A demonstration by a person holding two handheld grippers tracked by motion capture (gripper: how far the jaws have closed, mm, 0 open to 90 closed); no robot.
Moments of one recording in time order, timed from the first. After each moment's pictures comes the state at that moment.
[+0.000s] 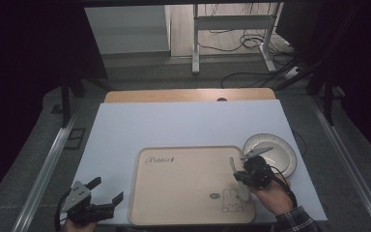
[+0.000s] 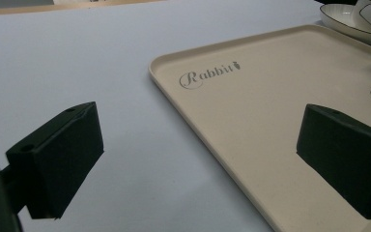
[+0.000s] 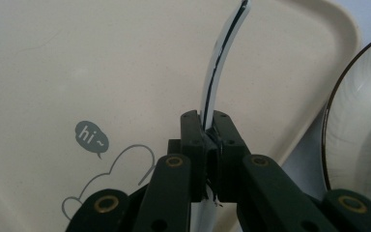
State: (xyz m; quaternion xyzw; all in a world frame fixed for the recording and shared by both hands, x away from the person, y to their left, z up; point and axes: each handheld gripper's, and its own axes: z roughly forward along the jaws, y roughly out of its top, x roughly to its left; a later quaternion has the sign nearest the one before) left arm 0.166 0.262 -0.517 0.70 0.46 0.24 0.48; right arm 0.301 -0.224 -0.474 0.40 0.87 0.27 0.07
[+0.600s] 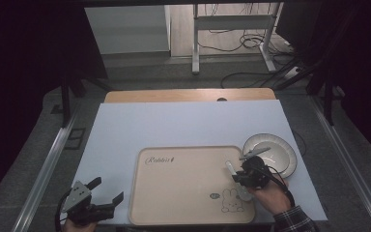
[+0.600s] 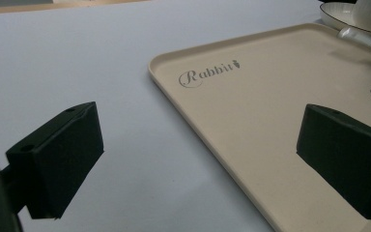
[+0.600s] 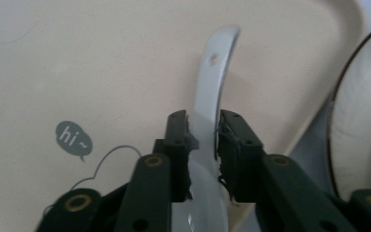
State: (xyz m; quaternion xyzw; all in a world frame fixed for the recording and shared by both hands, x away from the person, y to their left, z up) left arm 0.166 0.262 -0.517 0.71 0.46 0.24 0.48; right arm 0.305 -0.224 -0.484 0.41 0.87 0.26 0.08
